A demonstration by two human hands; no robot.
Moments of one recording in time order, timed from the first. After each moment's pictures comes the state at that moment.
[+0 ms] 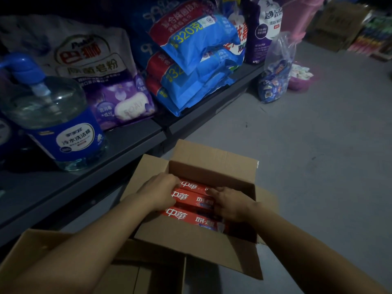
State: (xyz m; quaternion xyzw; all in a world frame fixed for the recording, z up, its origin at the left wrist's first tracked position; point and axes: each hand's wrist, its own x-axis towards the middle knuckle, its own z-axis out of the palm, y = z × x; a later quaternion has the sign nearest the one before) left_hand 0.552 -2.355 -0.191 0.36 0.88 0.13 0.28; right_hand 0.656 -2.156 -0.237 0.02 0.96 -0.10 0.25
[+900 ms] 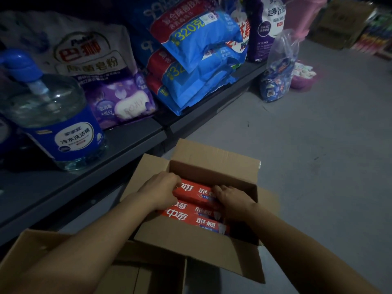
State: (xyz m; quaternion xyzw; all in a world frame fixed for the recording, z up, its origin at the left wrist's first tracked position) left_hand 0.547 -2.353 -0.198 0.35 0.89 0.13 0.28; right_hand 0.654 -2.148 -0.260 0.05 0.97 -0.05 0.24
